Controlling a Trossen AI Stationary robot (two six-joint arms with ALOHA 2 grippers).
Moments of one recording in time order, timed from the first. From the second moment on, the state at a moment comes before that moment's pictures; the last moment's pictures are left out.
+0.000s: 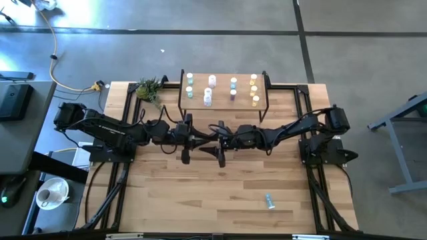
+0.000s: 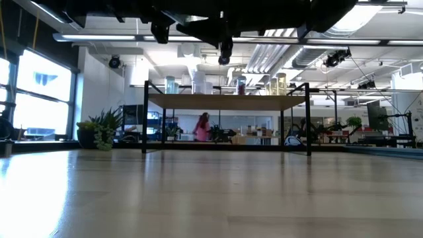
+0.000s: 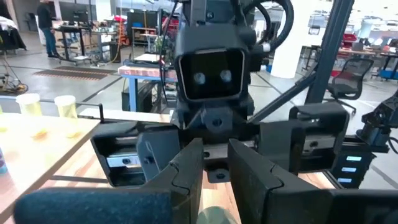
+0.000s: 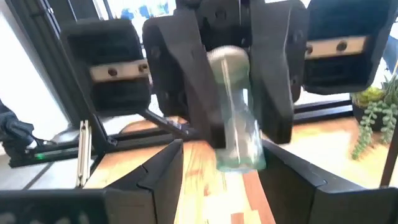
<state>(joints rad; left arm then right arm) 0.02 1.29 0.61 0.67 -0.09 -0.07 0.10 1.73 0.96 0.72 0.04 0.18</state>
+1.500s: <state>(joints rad) 0.02 1.29 0.61 0.65 -0.05 0.02 0.09 1.73 0.96 0.73 0.05 0.15</state>
